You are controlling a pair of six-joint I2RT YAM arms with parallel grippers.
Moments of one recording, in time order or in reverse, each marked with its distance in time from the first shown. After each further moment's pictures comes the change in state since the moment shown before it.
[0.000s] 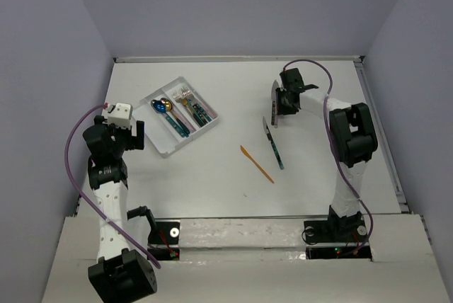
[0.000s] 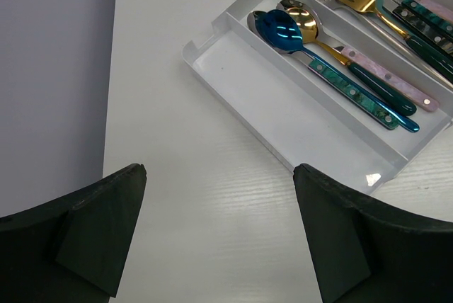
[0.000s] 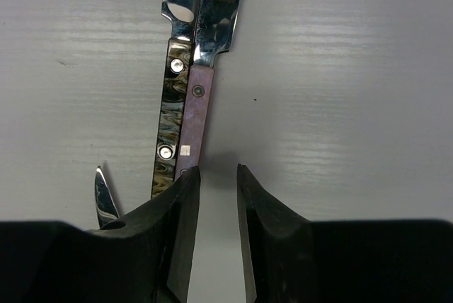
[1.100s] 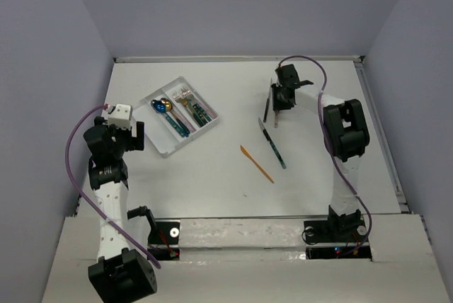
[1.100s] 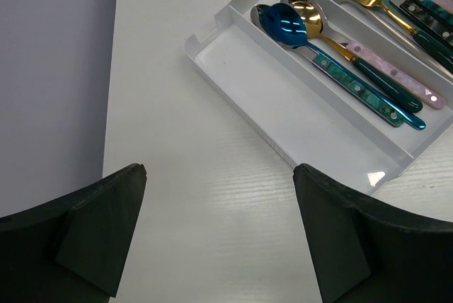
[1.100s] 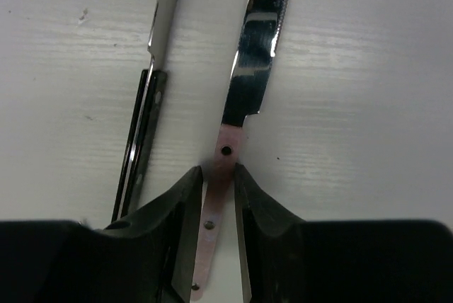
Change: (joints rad) left arm 0.000 0.000 -0.013 0.006 -0.014 0.000; right arm 0.006 0.094 0.120 -0.002 -0.019 -0.011
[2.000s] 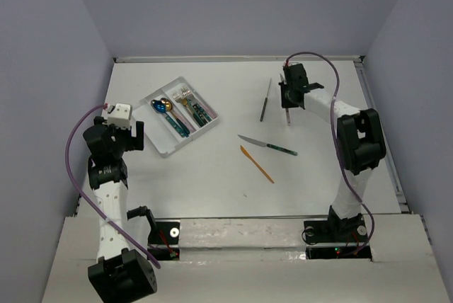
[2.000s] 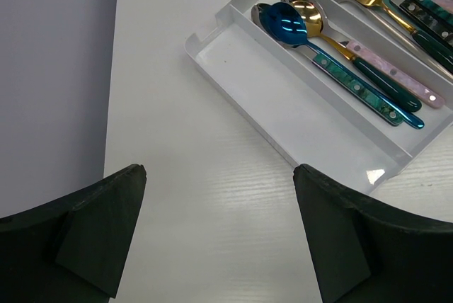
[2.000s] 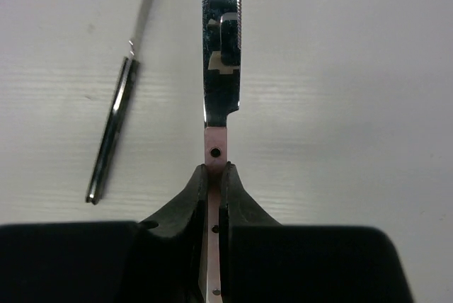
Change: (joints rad) left arm 0.000 0.001 0.008 -0.016 -0.006 0.001; right arm 0.002 -0.175 -0.146 0.043 0.126 -0.052
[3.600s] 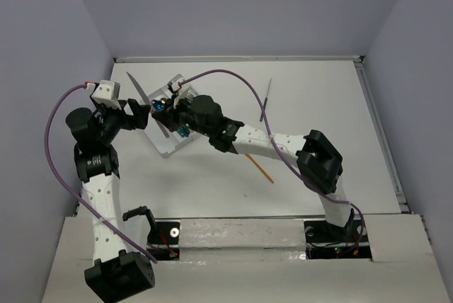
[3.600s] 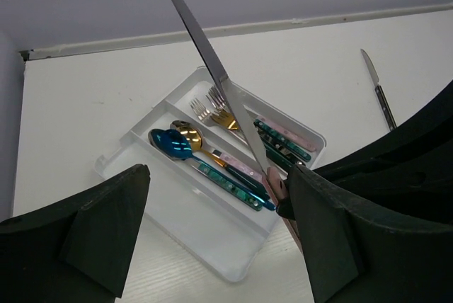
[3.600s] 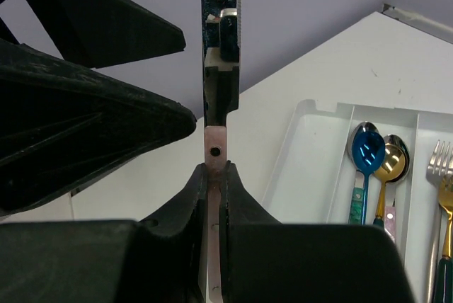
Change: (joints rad) left arm 0.000 0.055 0.261 0.034 0.365 -0.327; right arm 0.756 0.086 0.226 0.765 -0.218 0.090
